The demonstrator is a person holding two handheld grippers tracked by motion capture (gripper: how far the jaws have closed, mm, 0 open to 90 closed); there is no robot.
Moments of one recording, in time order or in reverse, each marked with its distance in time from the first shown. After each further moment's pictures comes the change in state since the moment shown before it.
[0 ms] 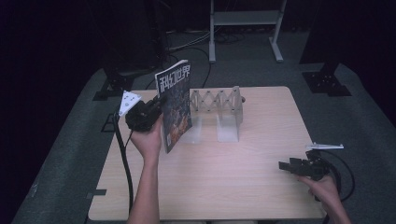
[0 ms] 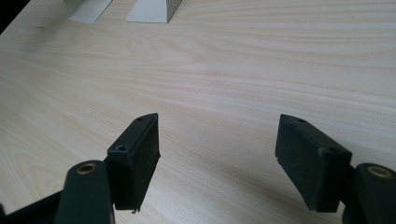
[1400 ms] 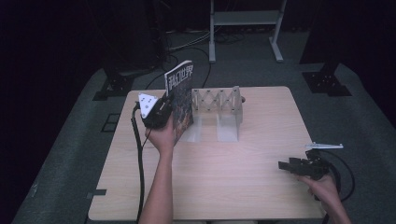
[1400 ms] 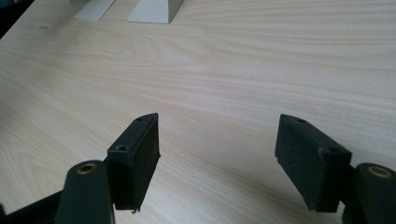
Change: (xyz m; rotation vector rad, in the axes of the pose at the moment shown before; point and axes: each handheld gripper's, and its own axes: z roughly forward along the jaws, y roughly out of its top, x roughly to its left) left arm -0.006 -0.037 0.043 -0.083 0.115 0.070; right arm -0.001 0.001 0.001 0.000 0.014 -0.002
